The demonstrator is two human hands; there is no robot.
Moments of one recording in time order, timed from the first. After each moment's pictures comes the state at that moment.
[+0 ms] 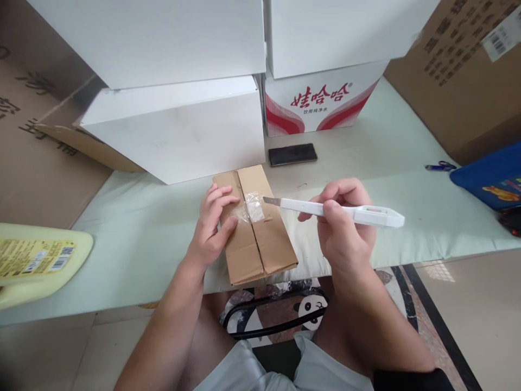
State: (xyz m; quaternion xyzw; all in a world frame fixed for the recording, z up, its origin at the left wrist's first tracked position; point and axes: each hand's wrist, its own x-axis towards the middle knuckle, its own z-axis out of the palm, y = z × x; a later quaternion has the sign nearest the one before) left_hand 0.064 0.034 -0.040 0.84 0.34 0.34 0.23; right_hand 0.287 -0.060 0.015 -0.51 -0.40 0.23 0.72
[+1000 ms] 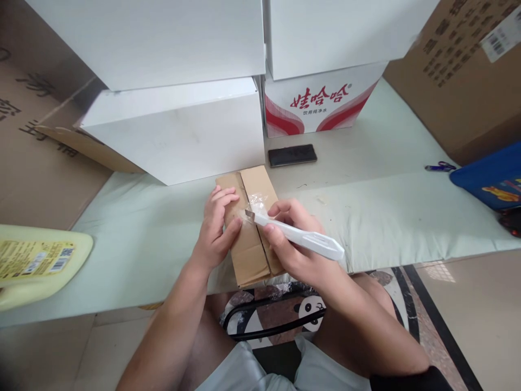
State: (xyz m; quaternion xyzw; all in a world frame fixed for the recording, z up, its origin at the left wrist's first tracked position) left_hand 0.073 0.030 -0.038 0.85 0.33 0.35 0.21; right_hand 0.263 -0.076 -0.001 -0.55 -0.52 0.37 0.54
